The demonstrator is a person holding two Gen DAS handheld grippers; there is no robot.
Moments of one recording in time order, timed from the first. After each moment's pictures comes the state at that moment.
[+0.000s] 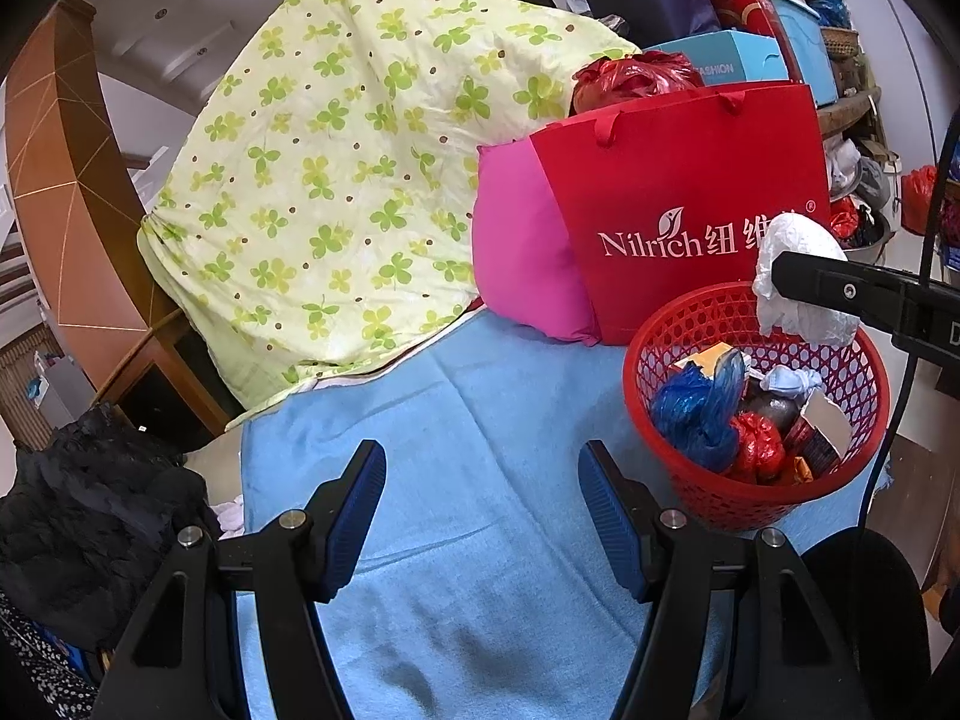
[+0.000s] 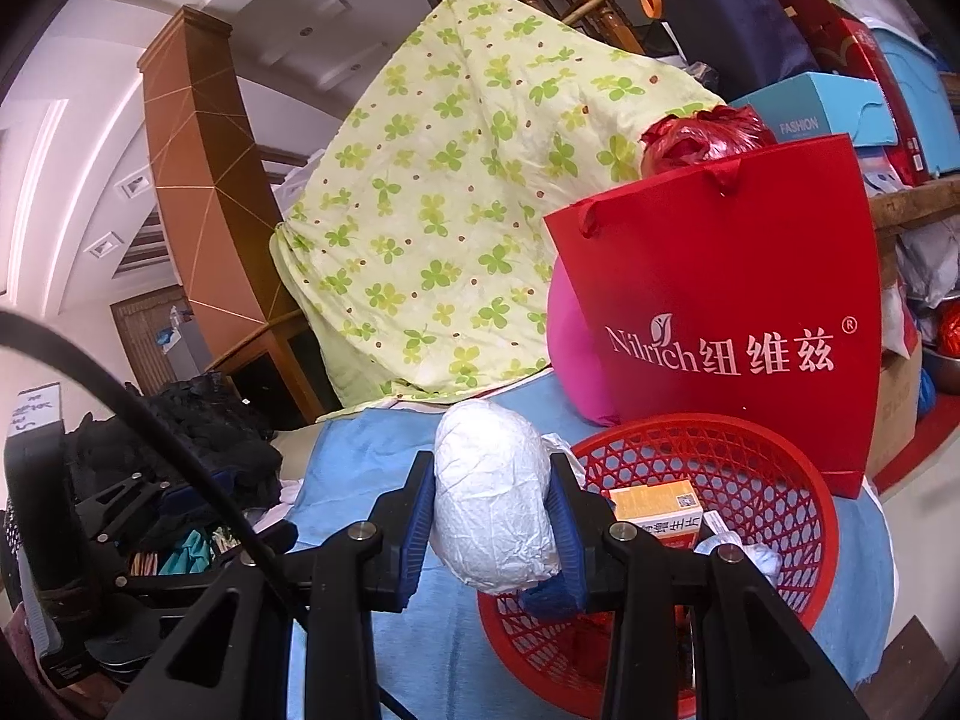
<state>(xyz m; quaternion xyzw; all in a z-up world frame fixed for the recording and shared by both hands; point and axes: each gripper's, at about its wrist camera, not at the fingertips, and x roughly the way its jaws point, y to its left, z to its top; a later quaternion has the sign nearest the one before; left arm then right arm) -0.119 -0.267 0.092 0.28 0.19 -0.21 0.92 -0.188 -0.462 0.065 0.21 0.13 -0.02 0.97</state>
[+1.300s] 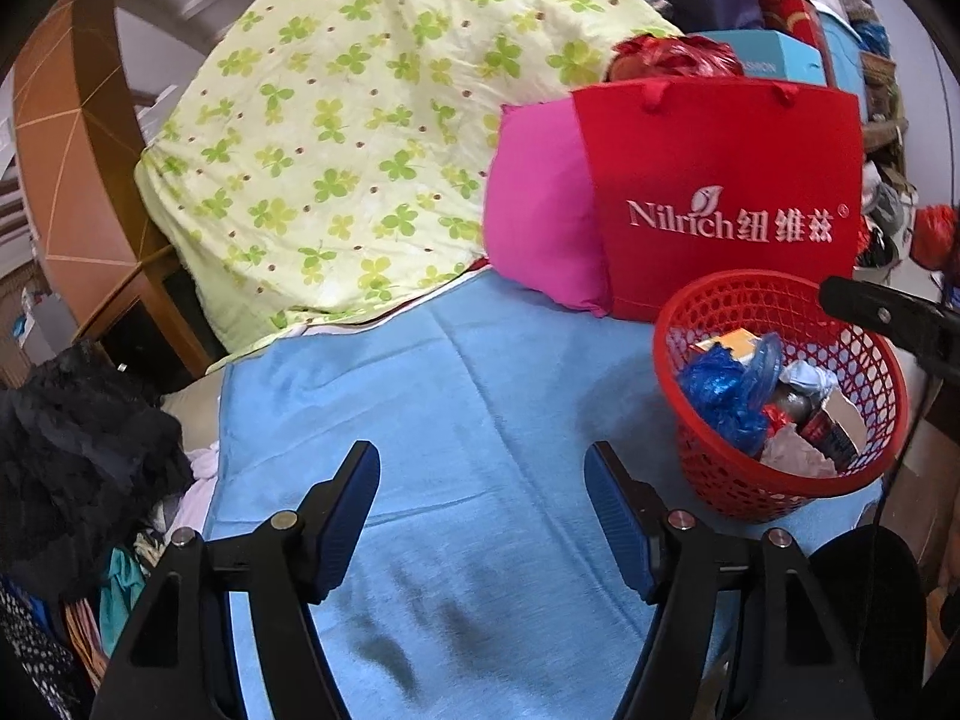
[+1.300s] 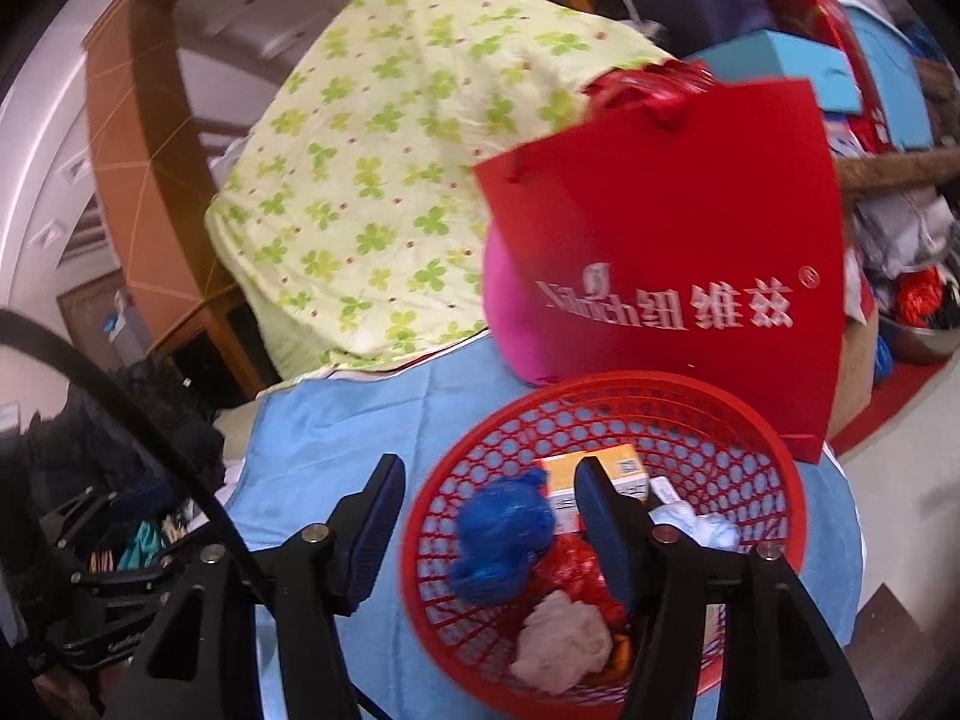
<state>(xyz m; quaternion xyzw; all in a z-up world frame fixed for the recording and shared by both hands) -0.088 -0.241 0.082 0.23 0.25 -0.20 0.92 -0.170 -0.467 0.051 0.21 0.19 -0.07 0.96</state>
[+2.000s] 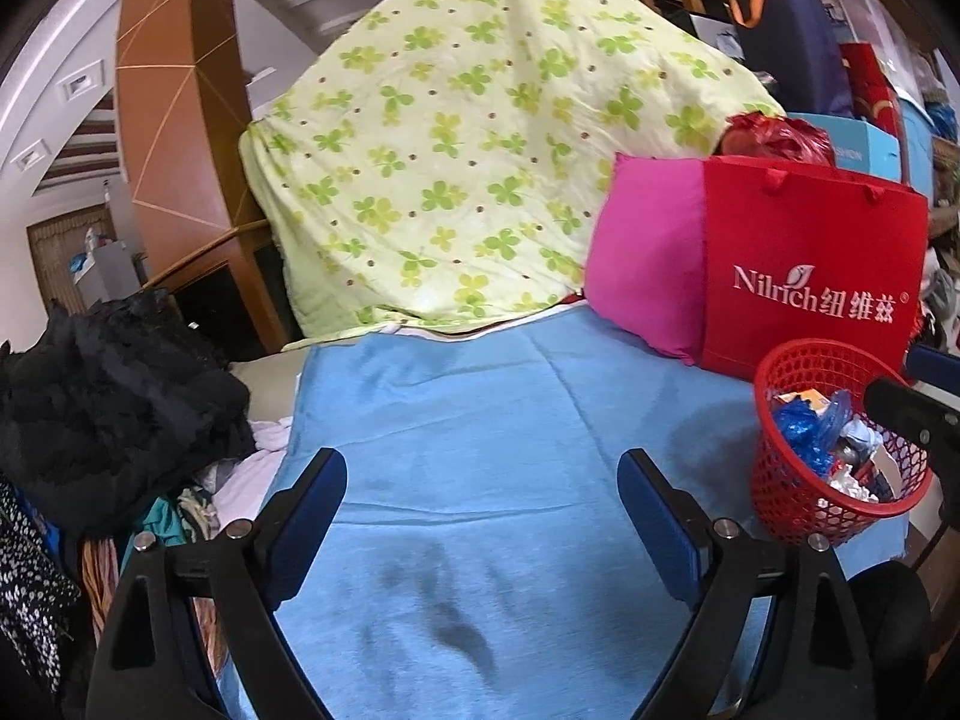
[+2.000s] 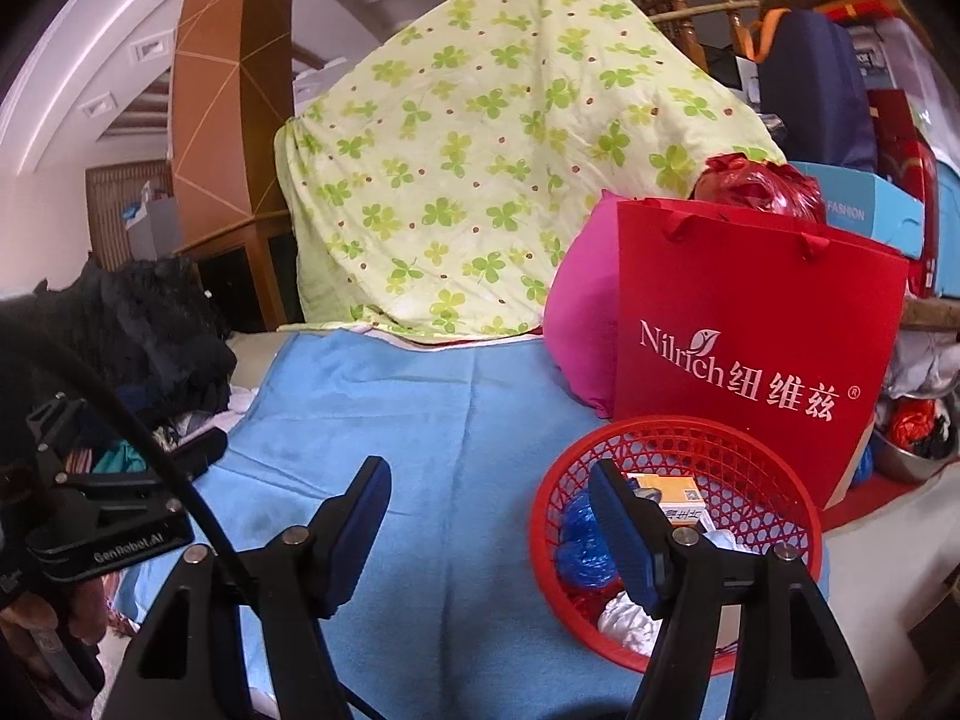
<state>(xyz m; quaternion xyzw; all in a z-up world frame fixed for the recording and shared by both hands) -0.087 -0.148 0.110 0.15 0.21 -0.12 0.96 -0.170 -0.350 0.095 0.07 0.22 -0.07 0.97</state>
